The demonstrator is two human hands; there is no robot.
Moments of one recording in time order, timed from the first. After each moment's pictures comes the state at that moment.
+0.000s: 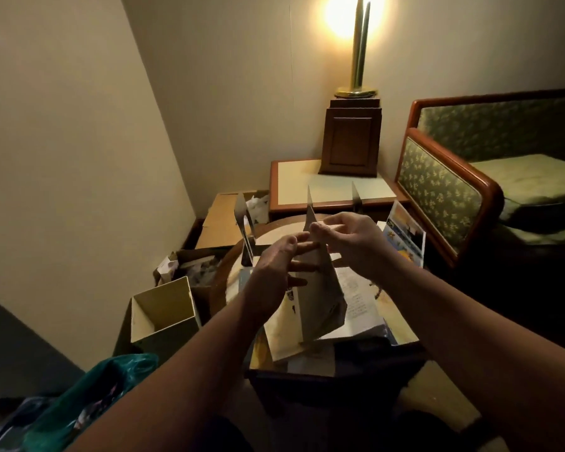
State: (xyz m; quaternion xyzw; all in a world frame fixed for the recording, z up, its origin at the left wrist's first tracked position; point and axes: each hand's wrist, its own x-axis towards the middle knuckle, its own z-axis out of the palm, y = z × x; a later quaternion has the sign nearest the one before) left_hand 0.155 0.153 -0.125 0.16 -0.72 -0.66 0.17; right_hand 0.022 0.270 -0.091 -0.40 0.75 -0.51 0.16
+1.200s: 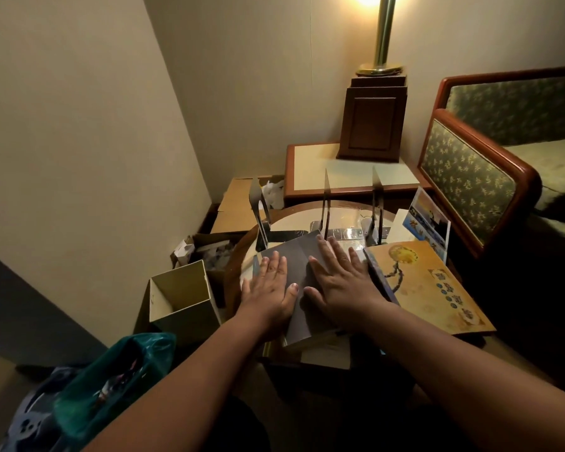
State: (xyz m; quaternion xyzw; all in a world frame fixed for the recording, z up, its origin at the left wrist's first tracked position) left_hand 0.176 0.117 -0.214 0.30 -0.93 -0.20 -0.01; right_hand 0.045 0.249 -0.198 -0.55 0.83 -0.04 0.04
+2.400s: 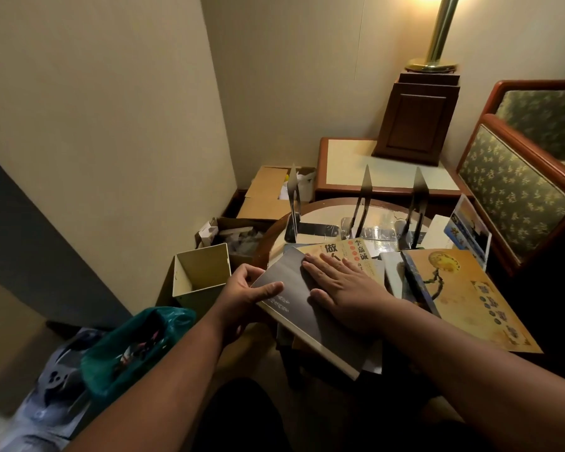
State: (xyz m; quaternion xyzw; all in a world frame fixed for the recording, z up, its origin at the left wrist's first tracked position) left_hand 0.269 0.071 -0.212 0.36 -0.58 -0.72 0.14; right_hand 0.065 0.211 -0.201 -0.66 0.74 -0.01 0.12
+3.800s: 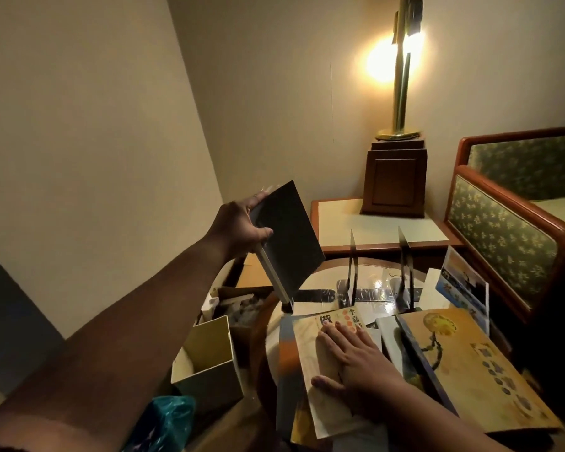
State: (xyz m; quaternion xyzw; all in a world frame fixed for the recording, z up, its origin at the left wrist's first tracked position) left_hand 0.152 -0.027 -0.014 0.19 -0.92 -0.21 0.27; right_hand 0.045 0.222 -0.218 -0.60 0.80 -0.02 0.10
